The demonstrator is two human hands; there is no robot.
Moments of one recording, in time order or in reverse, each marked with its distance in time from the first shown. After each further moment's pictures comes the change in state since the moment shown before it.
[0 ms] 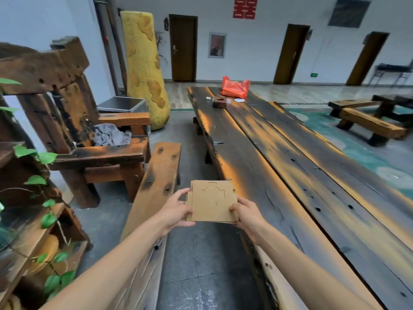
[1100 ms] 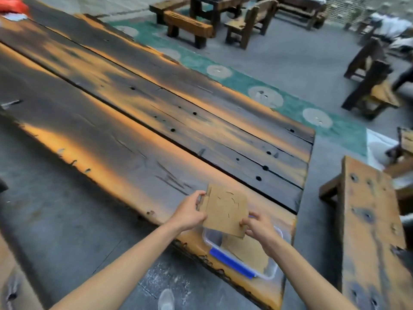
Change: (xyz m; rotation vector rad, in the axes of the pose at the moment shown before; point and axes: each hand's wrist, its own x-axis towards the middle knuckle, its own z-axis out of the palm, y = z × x) left_hand 0.005 -0.142 0.379 0.773 -0.922 0.160; right_hand -0.185 0.244 -0.273 0.264 0.801 0.490
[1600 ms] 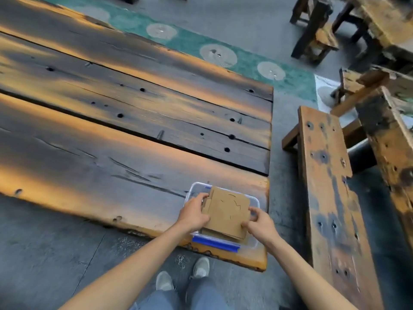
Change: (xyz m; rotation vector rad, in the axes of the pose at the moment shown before) left_hand 0.038 -0.003 0.086 0.282 -0.240 0.035; right_hand -0.015 0.075 -0.041 -0.236 0.239 0.169
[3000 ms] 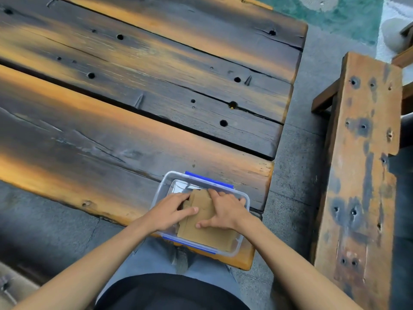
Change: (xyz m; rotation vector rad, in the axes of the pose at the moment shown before) left_hand 0.055 -0.019 0.026 0.107 -0.276 0.063; right_hand 0.100 -0.030 0.008 -0.795 -0.508 -0.379
